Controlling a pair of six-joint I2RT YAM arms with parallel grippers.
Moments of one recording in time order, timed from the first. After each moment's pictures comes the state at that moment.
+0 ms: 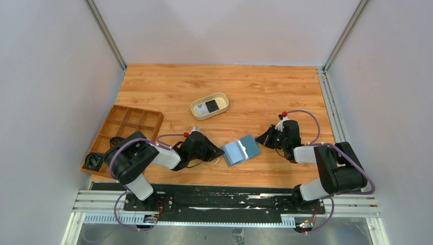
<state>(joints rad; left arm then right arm) -0.78 1.63 0.41 0.59 0.07 -1.39 0.19 1.45 0.33 0.50 -0.39 0.57</state>
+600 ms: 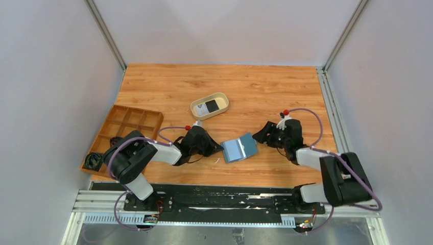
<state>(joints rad) -0.75 1.63 0.47 0.53 0.09 -1.27 0.19 1.39 0.33 0.48 -0.41 0.57</state>
